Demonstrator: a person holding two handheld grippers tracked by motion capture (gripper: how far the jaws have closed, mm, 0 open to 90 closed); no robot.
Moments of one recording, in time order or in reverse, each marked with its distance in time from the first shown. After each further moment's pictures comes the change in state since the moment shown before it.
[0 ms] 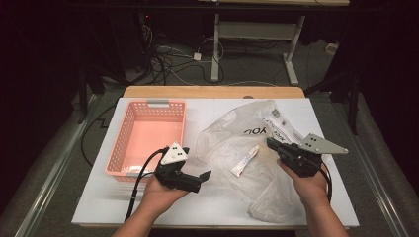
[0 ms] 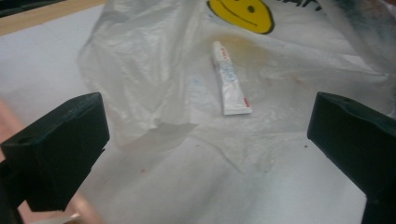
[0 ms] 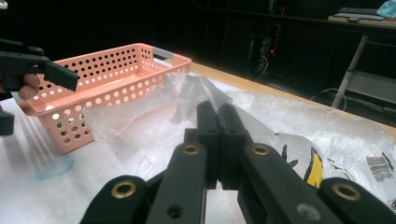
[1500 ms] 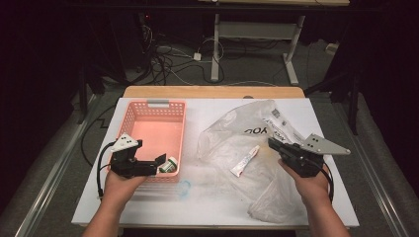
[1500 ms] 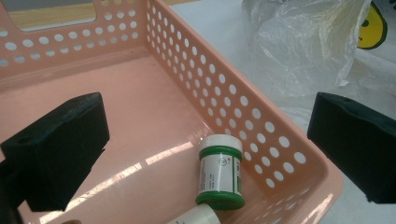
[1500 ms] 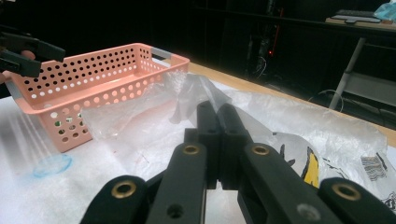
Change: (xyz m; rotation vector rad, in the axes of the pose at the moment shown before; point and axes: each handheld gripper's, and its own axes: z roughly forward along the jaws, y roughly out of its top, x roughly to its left) left arm 0.080 -0.033 -0.059 -0.035 0.184 -0.190; right arm -0.002 0.000 -0.003 -0.001 -0.005 -0.008
